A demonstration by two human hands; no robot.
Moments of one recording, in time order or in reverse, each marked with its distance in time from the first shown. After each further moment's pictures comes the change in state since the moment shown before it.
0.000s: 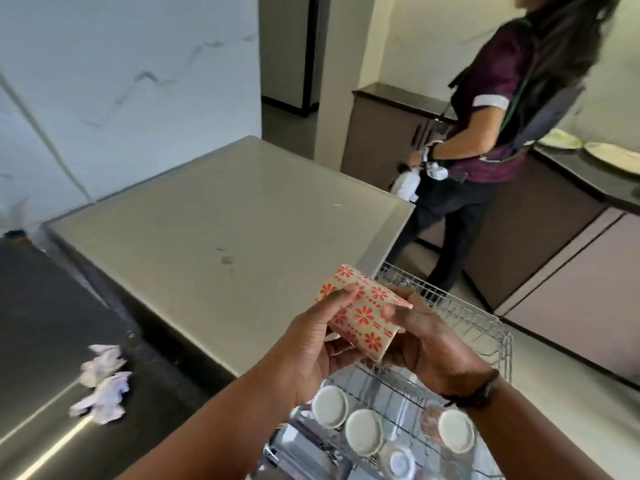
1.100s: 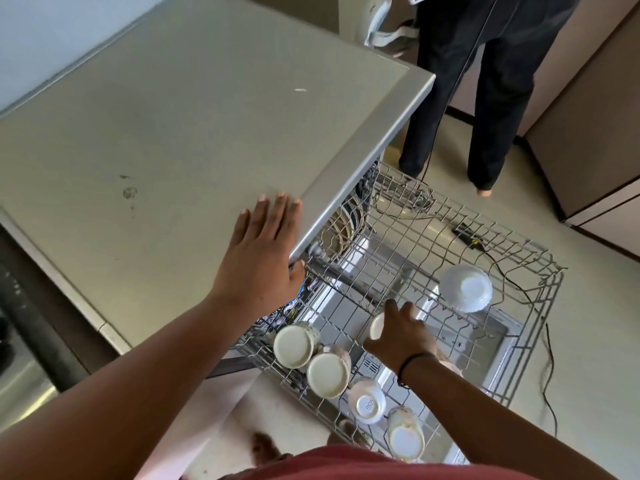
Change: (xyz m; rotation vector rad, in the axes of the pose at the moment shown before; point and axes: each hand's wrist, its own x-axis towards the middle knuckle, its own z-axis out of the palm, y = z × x) left_hand 0.151 -0.042 -0.005 2.178 0.380 0.424; right_hand 0.097 0.185 -0.186 -1.429 0.139 0.420
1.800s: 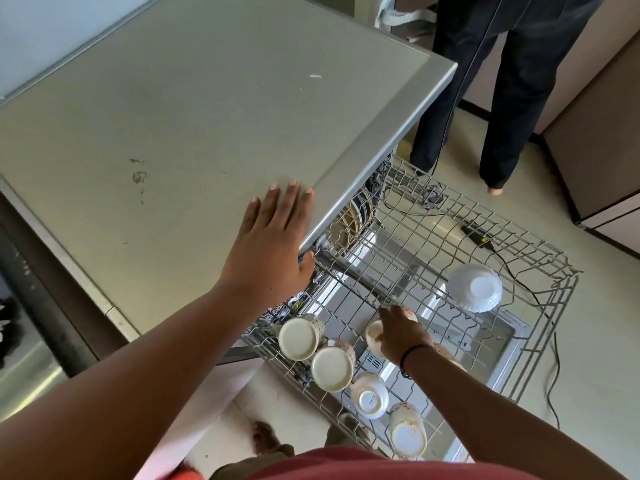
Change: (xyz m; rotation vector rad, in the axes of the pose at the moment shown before) left_hand 0.000 -0.001 0.003 0.000 0.008 -0.011; right_hand 0.032 0.009 0.029 -0.165 -0.189 -0.165
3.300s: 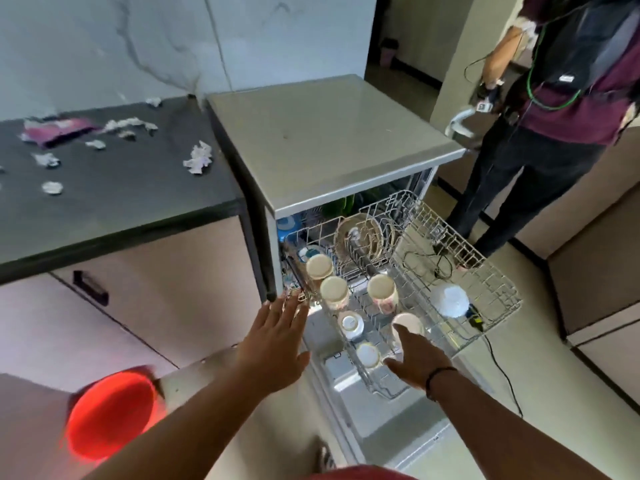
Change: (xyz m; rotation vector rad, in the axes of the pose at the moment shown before) left_hand -0.355 0.186 0.039 -0.111 -0.073 -0.368; right_hand -0.215 0.091 0.061 -0.187 0.268 -0.340
